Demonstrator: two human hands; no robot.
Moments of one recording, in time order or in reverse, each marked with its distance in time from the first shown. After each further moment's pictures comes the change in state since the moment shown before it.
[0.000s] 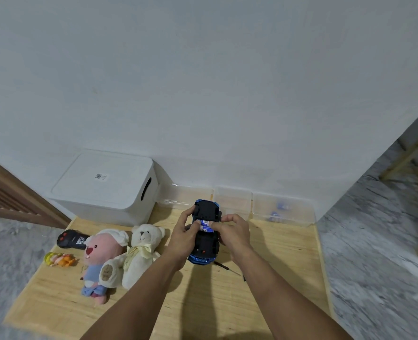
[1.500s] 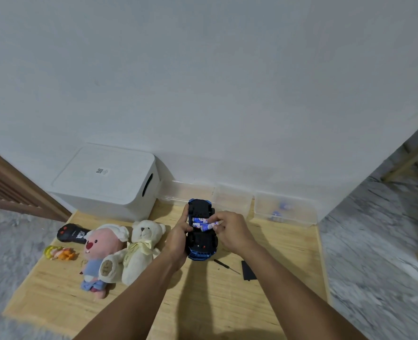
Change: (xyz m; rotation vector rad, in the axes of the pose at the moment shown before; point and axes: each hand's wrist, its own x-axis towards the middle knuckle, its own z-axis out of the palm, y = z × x) left_hand 0.005 -0.006 -0.009 -0.277 -0.105 -0.135; right_hand 0.003 -0.012 -0.009 -0.688 -0.257 -0.472
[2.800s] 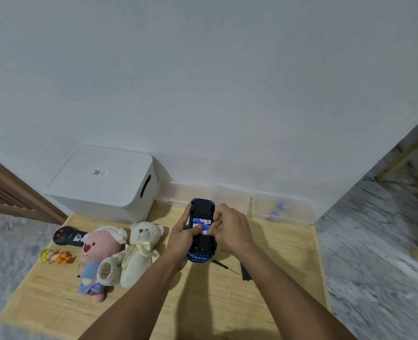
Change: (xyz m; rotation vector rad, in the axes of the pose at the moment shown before) left_hand -0.009 0.003 0.014 0.016 0.110 0.034; right_hand -0.011 -0.017 -0.006 -0.225 0.101 -0.090
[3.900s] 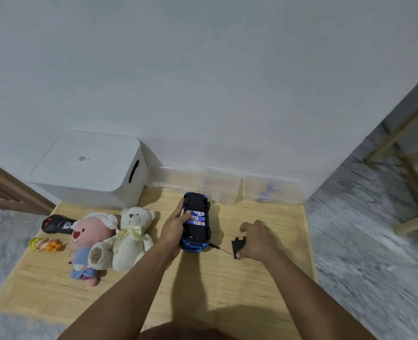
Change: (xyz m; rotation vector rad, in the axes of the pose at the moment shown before) left_hand 0.003 -0.023 -0.009 0.028 -0.008 -0.083; right_hand -0.047 0.094 -0.007 -0.355 -0.368 0.383
